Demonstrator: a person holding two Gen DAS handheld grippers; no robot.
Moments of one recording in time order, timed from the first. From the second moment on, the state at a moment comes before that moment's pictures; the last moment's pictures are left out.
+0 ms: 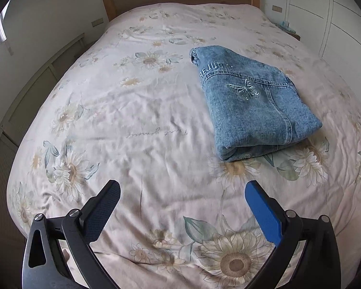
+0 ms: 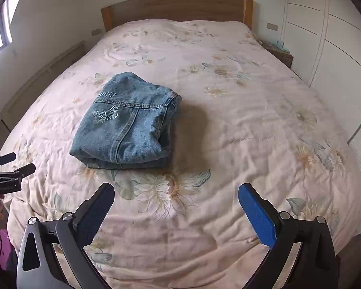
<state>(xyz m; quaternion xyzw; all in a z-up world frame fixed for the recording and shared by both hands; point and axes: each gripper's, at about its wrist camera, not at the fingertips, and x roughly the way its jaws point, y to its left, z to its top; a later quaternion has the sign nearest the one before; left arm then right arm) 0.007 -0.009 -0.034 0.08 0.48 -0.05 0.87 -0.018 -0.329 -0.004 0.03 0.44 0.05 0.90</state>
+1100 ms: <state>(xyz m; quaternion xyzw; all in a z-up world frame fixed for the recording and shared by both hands) 0.010 -0.009 -0.045 0.10 0.49 -0.06 0.86 -0.012 -0.329 -0.023 0.03 0.46 0.05 0.89</state>
